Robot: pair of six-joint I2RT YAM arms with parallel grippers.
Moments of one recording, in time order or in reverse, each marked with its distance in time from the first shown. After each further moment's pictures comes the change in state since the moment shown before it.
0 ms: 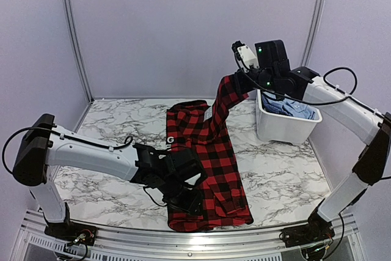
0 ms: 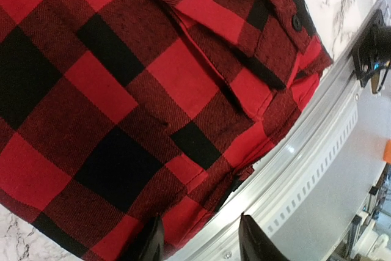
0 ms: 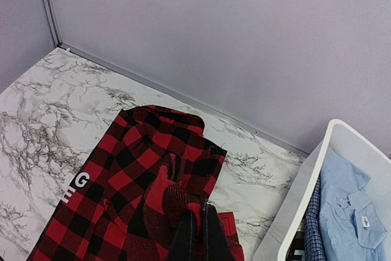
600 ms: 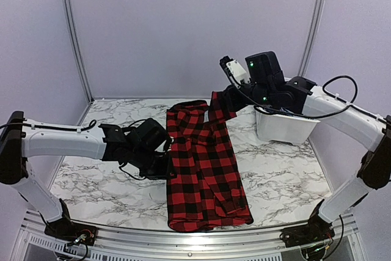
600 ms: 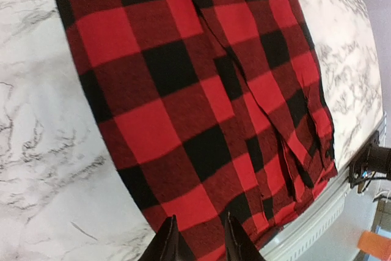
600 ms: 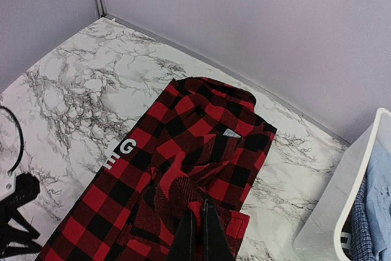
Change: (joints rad) left arm 0.229 -0.233 -0.165 0.054 -0.164 -0.085; right arm 0.114 -0.066 -0.120 -0.020 -0.060 0.051
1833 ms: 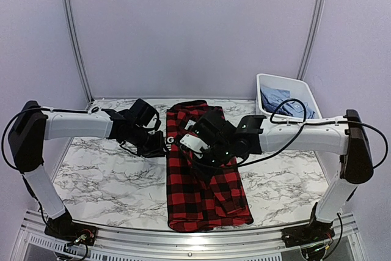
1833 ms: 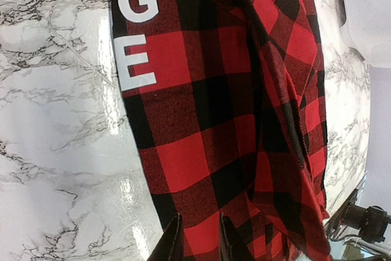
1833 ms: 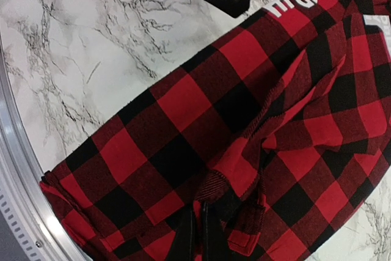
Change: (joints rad) left arm 0.325 0.158 0.093 0.089 0.150 0.077; right arm 0.336 0.217 -0.126 -0.164 -0.141 0.061
